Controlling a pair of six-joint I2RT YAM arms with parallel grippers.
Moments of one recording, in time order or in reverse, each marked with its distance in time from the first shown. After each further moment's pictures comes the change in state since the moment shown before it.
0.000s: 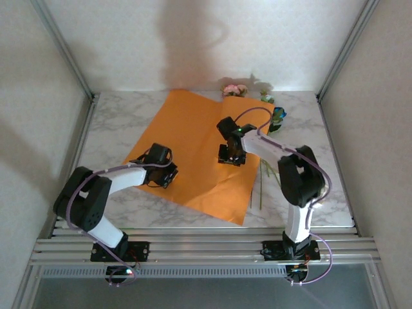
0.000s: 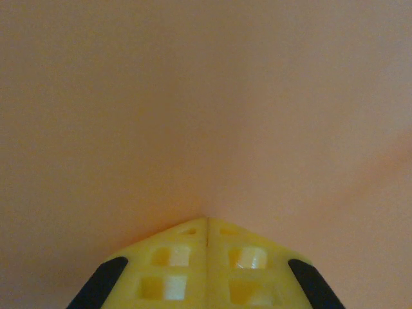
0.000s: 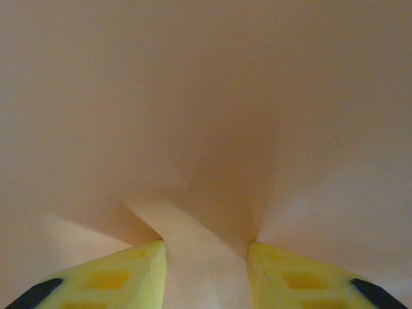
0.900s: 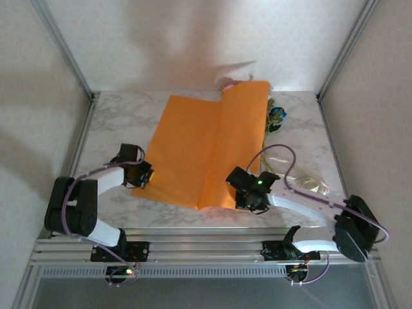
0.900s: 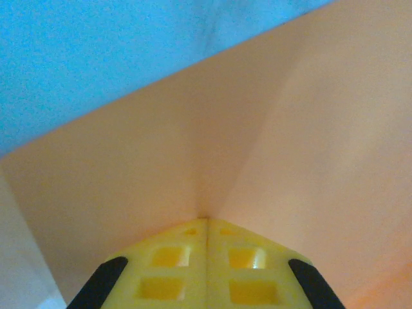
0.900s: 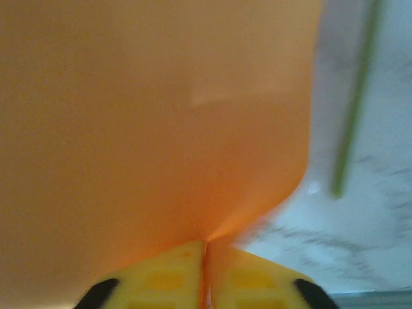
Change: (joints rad) left arm 0.346 -0.062 -0.034 -0.087 0.049 0.199; right arm 0.339 -0.629 -0.618 -0.077 0.102 0.309
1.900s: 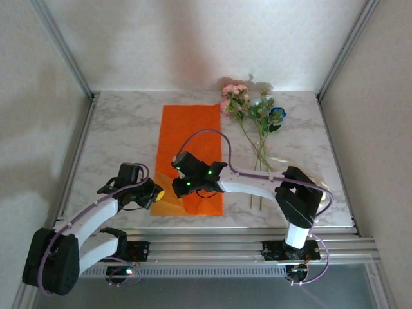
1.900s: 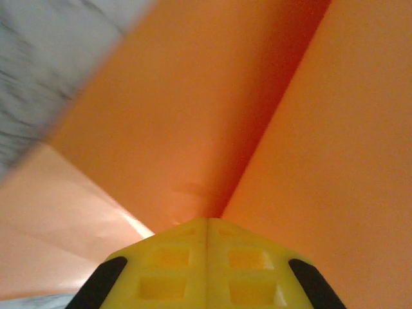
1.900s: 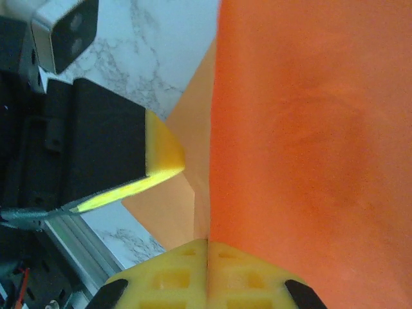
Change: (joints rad) left arm -0.197 -0.478 -0.277 -0.083 0.241 -0.122; right arm 0.160 0.454 0.443 0.517 -0.203 -0.368
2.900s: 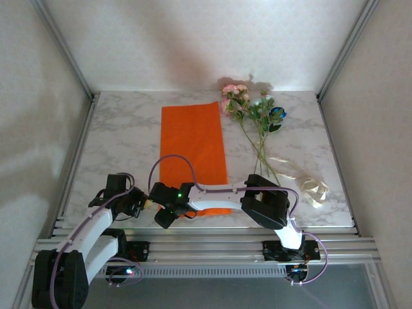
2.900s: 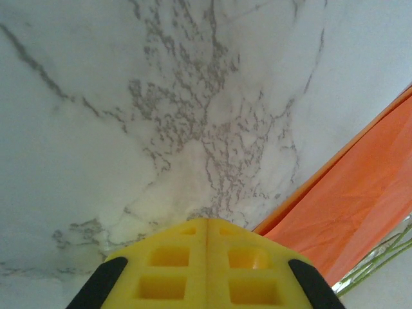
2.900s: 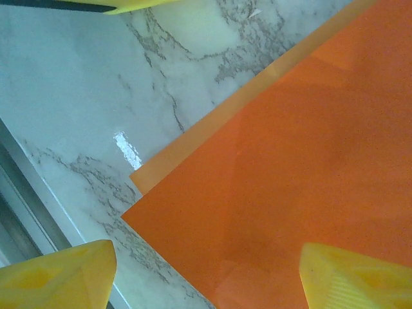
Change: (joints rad) left arm 0.230 -0.165 -0.136 -0.114 -0.093 0.071; right arm 0.226 0.293 0.215 -0.177 0.158 -0.303
